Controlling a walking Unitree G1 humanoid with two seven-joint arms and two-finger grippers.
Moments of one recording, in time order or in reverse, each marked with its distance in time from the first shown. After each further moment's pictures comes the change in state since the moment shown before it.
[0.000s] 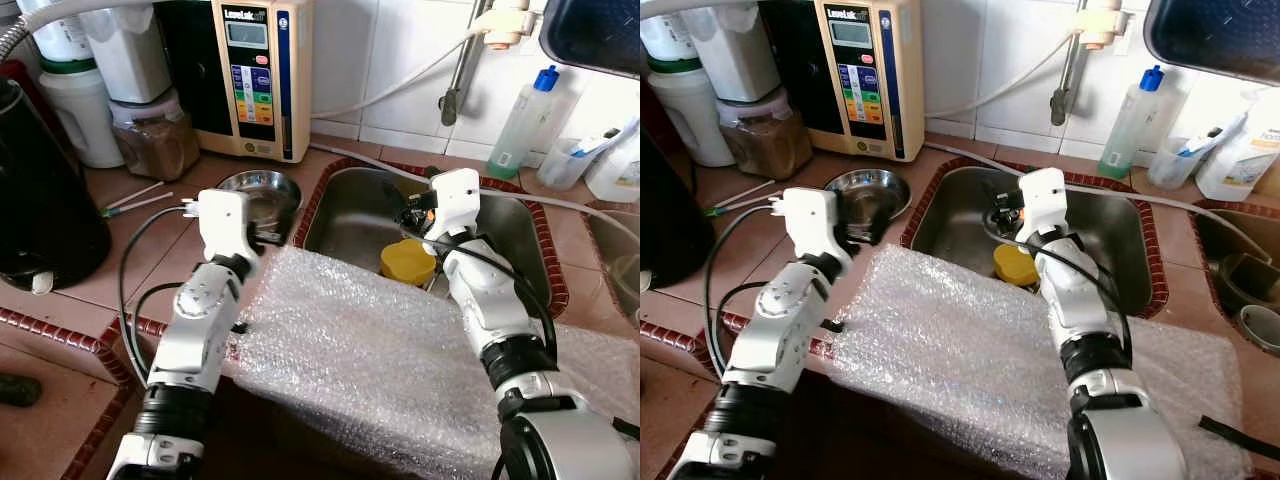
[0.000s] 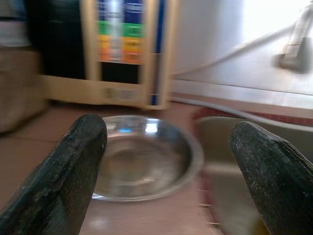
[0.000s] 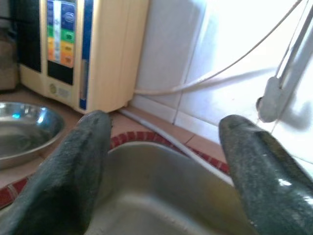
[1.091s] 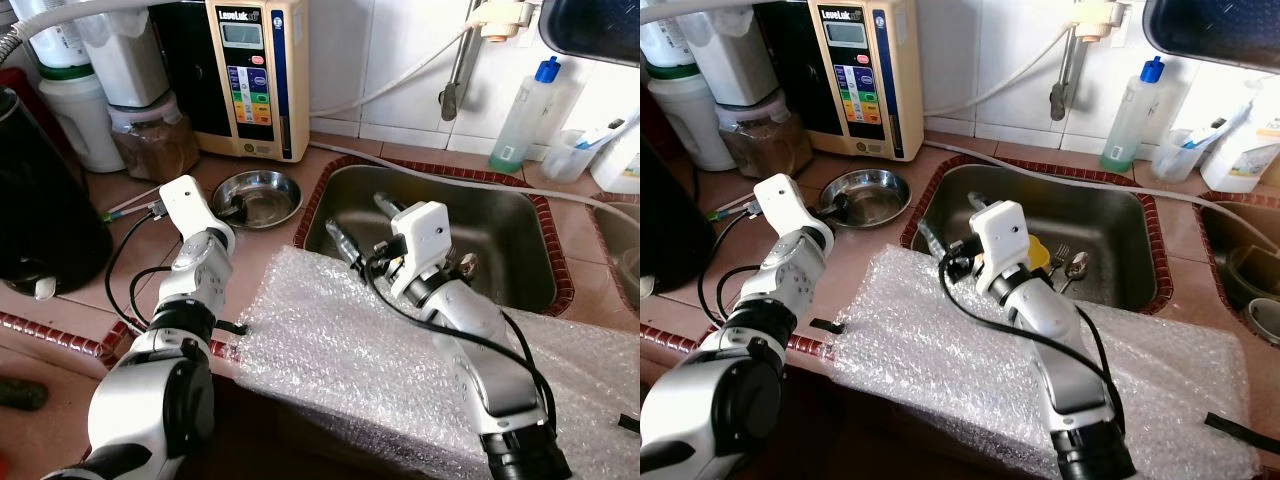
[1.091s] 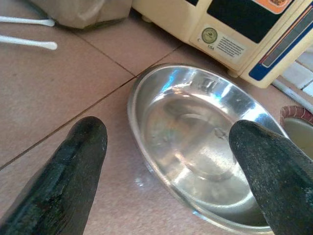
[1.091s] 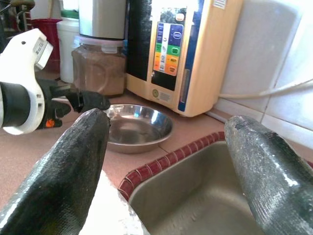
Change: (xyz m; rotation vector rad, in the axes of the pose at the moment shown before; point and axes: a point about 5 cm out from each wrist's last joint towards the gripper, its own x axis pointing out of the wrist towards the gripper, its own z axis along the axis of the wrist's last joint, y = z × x) left arm 0.053 0.028 -0.014 -0.377 0.293 0.350; right arm -0.053 0.071 0.032 0.089 0.014 0.272
